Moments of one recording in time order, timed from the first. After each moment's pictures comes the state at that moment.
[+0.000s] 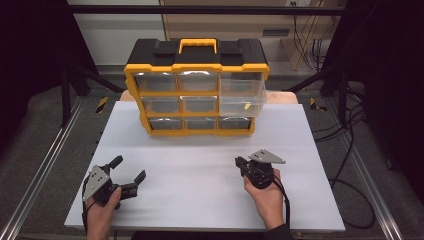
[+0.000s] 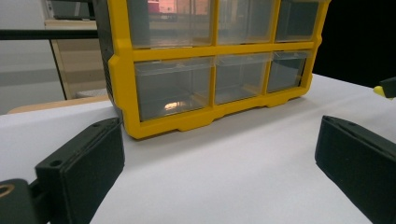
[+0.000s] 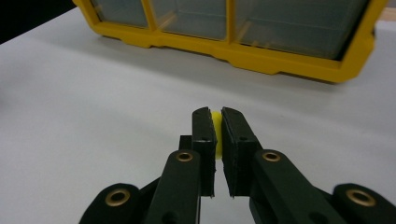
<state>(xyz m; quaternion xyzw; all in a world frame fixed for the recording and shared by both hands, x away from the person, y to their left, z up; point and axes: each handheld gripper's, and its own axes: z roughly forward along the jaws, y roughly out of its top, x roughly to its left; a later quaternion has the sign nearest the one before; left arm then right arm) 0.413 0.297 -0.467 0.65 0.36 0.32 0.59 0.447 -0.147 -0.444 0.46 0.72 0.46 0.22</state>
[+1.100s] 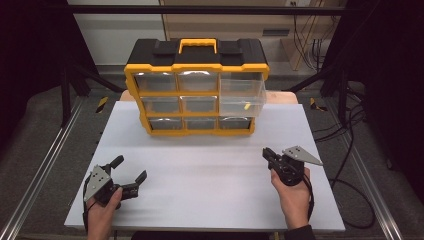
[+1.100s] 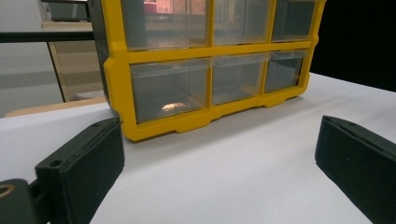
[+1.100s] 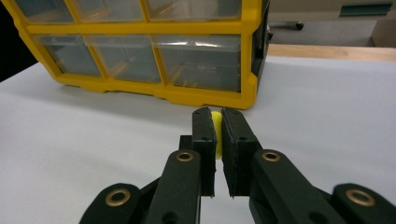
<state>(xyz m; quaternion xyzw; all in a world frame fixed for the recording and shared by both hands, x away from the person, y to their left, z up) 0.412 0.294 -0.466 0.65 0.35 0.32 0.59 0.439 -0.211 -0.416 0.50 0.66 0.50 0.27</state>
